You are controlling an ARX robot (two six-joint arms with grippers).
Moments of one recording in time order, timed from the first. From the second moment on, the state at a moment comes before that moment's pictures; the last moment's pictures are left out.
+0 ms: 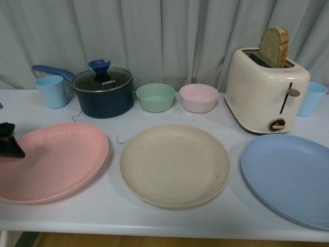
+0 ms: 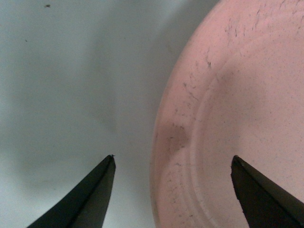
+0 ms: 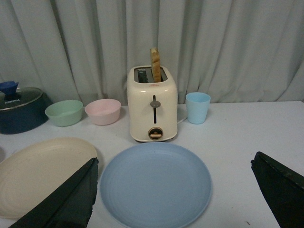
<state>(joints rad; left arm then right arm) 0.33 2.24 1.40 -0.34 0.29 0.19 0.00 0.00 0.01 0.00 0.00 0.00</state>
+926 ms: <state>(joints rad) 0.33 2.05 1.25 -0.30 0.24 0.10 0.00 0.00 0.01 0.00 0.00 0.00</state>
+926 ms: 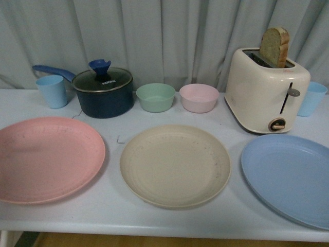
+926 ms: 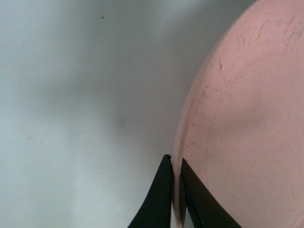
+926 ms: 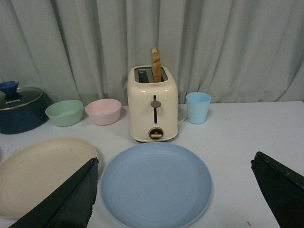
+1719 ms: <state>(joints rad) -0.10 1.85 1.25 -0.35 0.10 -0.23 0.00 0.00 0.01 0.00 0.00 0.00</state>
